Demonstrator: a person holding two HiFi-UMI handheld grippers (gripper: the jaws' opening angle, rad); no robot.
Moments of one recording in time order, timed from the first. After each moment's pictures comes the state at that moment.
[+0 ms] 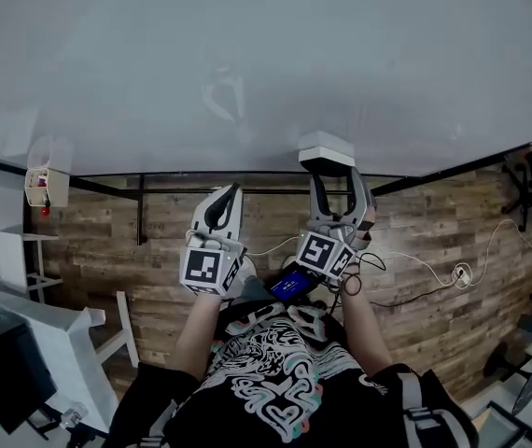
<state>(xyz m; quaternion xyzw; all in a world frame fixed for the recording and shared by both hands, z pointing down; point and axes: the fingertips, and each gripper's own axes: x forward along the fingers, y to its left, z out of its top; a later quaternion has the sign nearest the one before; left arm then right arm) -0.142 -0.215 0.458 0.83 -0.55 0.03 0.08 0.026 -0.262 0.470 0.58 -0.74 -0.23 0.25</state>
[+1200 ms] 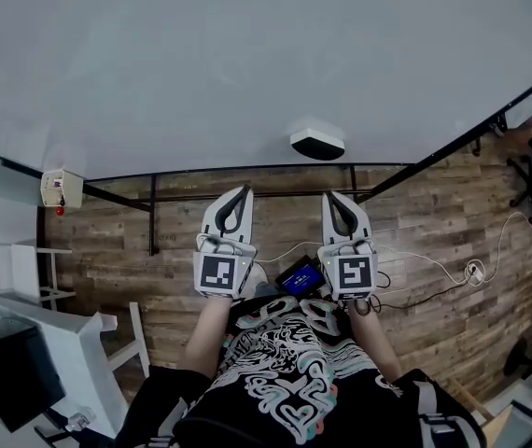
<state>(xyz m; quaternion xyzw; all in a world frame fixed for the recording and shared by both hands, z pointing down) -0.110 -0.173 0.422 0.84 -0.54 0.05 0.00 0.035 -0.177 0.428 0.52 -0.85 -0.01 0.07</state>
